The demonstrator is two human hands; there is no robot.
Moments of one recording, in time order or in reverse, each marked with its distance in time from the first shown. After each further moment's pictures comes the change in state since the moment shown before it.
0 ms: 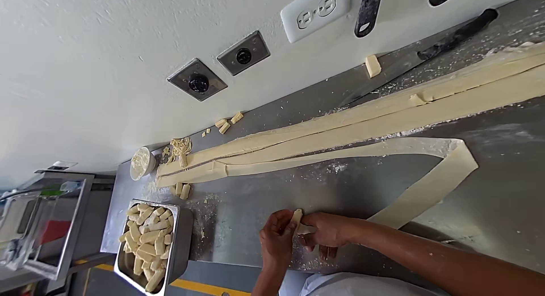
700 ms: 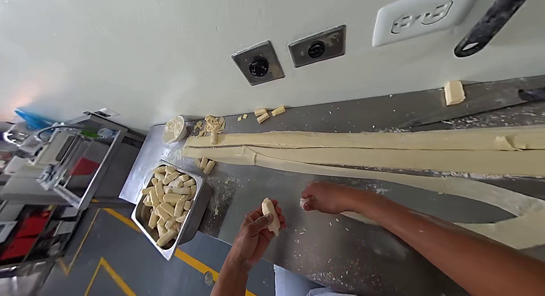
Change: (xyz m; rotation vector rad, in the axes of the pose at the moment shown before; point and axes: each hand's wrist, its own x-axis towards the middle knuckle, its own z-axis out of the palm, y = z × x) left_hand 0.007 0.024 -0.098 -0.952 -0.114 -0.310; right_hand 0.028 -0.099 -0.054 -0.803 0.108 -0.199
